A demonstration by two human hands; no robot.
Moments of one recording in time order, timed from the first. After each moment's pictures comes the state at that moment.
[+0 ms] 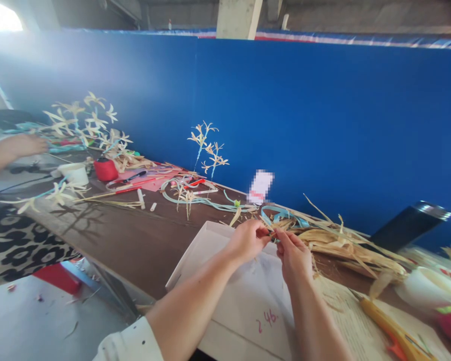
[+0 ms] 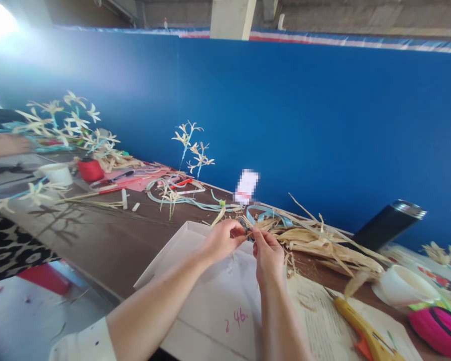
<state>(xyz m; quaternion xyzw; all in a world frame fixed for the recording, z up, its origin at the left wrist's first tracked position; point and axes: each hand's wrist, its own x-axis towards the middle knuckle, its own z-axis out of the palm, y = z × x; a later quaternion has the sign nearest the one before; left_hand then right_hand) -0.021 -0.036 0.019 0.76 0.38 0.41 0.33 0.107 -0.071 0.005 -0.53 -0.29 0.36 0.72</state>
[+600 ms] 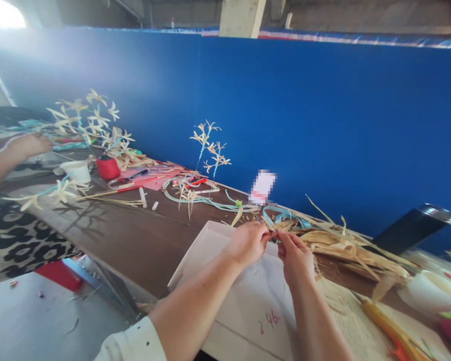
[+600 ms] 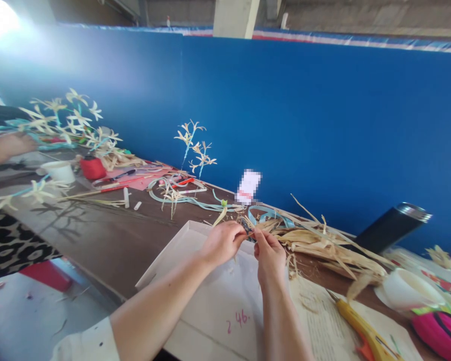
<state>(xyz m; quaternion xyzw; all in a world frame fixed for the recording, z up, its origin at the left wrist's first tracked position) -0.021 -0.037 0.014 0.82 0.36 0.41 0.17 0.106 -0.071 0.006 -0.54 -0.30 0.36 0.70</state>
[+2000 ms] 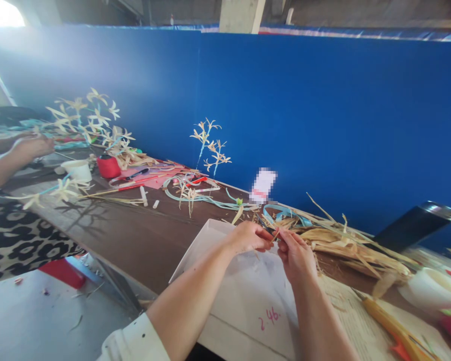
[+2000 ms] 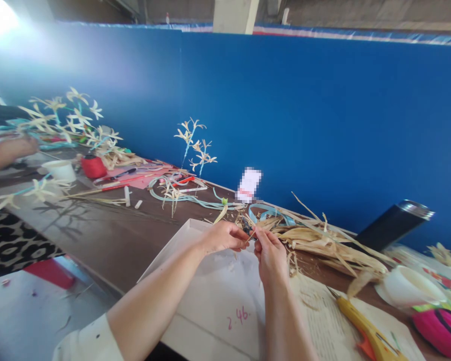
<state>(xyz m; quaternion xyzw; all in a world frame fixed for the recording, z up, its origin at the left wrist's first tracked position) -0.030 -0.020 0.011 0.64 0.32 0.27 0.64 0.111 -0.072 0.006 -0.49 -0.29 0.43 0.70</state>
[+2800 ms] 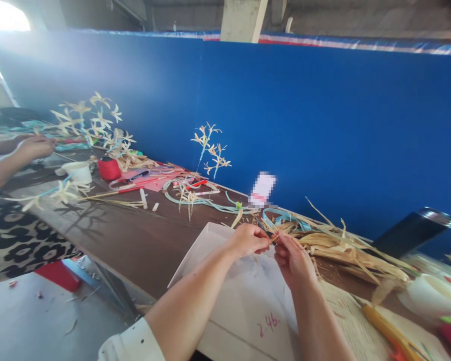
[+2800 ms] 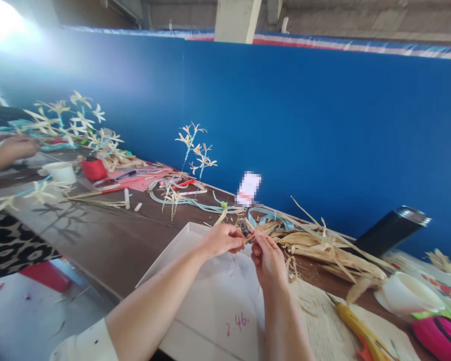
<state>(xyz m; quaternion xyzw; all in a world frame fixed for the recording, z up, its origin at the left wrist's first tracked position) -0.029 -0.028 0.024 0.64 0.36 0.31 0.61 0.113 -0.073 0.007 -0.45 -0.30 0.49 0.69</state>
